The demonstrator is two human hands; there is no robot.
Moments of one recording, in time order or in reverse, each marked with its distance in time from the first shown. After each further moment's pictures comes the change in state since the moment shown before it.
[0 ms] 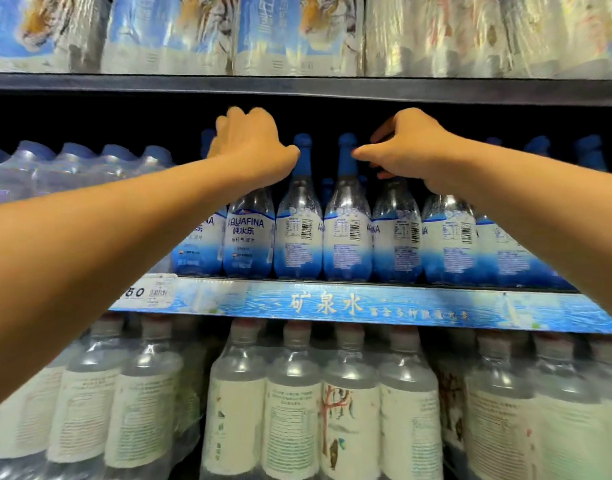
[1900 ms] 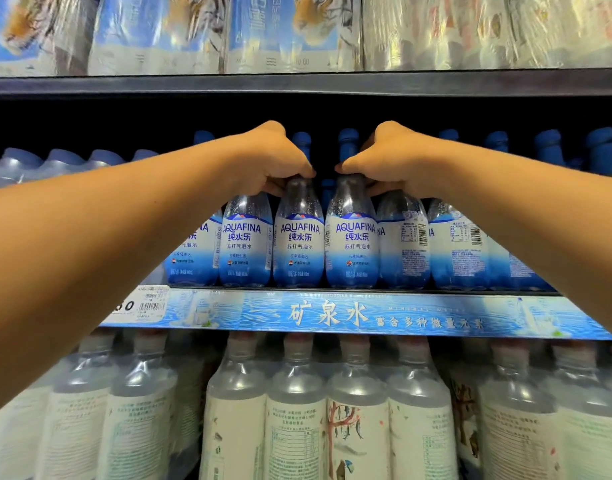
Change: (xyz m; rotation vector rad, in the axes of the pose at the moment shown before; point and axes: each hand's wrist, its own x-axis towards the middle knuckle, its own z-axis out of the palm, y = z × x) left_hand 0.016 0.014 0.019 -0.587 -0.409 -0.197; right_hand 0.007 -0.005 0.026 0.153 -0.168 0.110
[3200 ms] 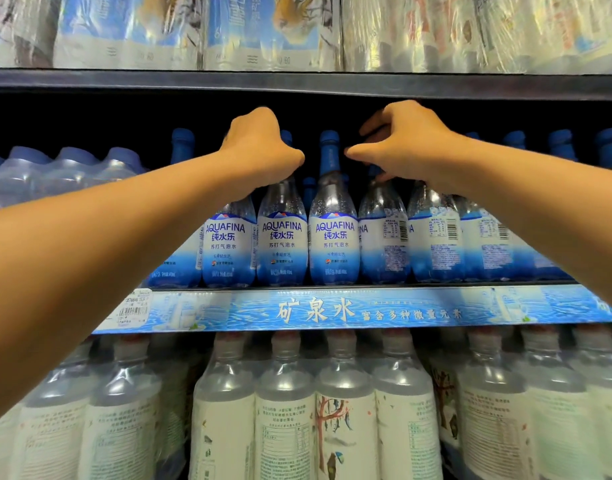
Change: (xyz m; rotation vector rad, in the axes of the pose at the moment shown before) left_hand -0.006 0.000 0.003 0.365 0.311 0.249; right_hand -0.018 0.009 -0.034 -0.217 0.245 -0.134
